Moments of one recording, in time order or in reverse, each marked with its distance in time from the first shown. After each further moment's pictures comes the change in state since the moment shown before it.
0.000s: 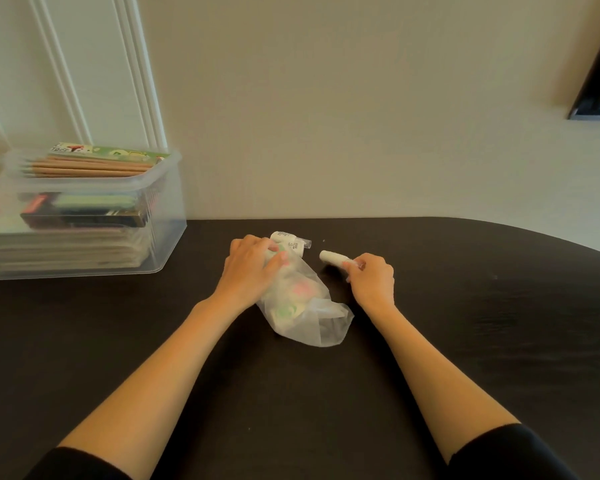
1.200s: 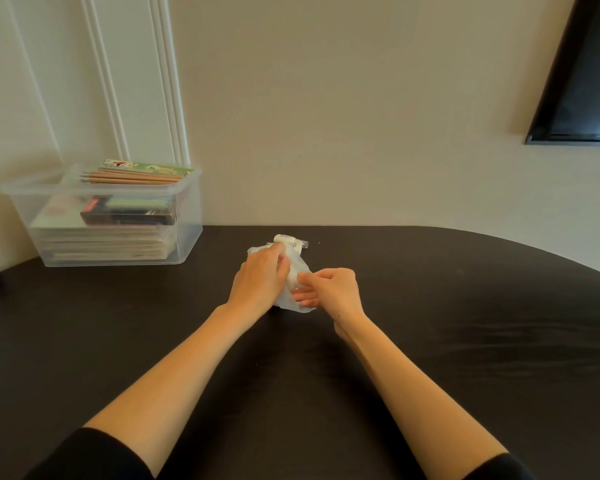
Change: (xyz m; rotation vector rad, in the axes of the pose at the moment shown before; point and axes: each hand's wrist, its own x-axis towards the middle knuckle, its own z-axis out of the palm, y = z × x) left_hand -0.081 0.053 -0.028 0.102 0.112 0.058; right_hand -0.113 -0.040 -0.026 0.553 -0.277 0.002
